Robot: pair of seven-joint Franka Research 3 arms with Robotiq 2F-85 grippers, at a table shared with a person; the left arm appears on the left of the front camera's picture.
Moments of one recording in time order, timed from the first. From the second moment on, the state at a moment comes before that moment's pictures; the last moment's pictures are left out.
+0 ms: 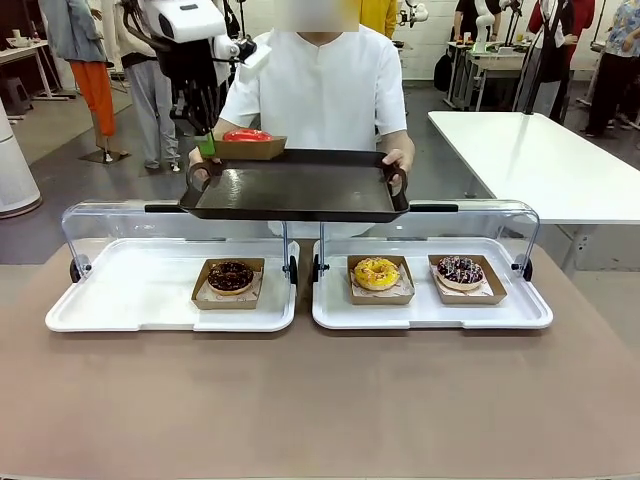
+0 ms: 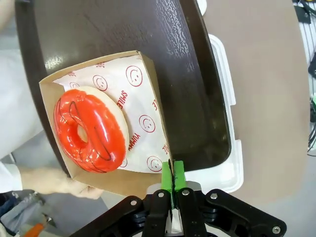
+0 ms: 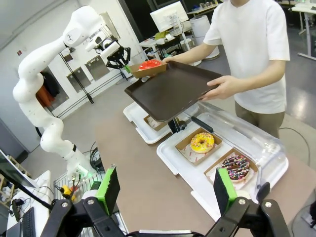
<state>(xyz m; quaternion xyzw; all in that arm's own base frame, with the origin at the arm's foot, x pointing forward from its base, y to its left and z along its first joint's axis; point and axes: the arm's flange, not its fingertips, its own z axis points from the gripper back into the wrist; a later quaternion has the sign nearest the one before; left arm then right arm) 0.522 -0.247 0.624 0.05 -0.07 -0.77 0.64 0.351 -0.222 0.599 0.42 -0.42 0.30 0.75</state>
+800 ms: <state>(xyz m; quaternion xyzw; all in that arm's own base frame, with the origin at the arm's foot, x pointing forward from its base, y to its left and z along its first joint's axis) 0.520 -0.242 0.584 0.02 -0.03 -0.75 0.67 0.351 -0.222 0.599 0.42 -0.42 0.30 0.75</state>
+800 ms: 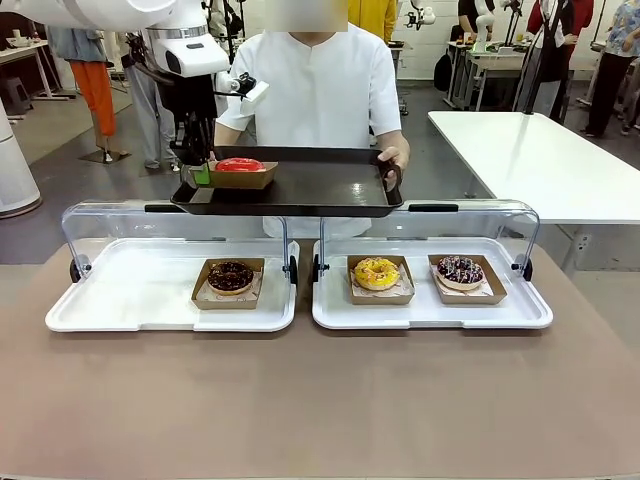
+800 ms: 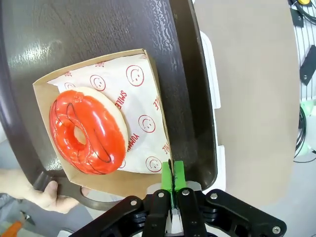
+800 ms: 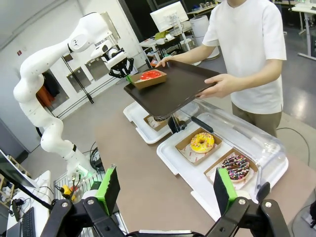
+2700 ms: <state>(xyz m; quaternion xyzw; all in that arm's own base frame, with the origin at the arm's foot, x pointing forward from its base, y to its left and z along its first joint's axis) 0.534 -0.233 0.574 0.02 -0.03 -0.75 0.66 0.351 -0.222 0.599 0.42 -0.42 0.30 0.75</state>
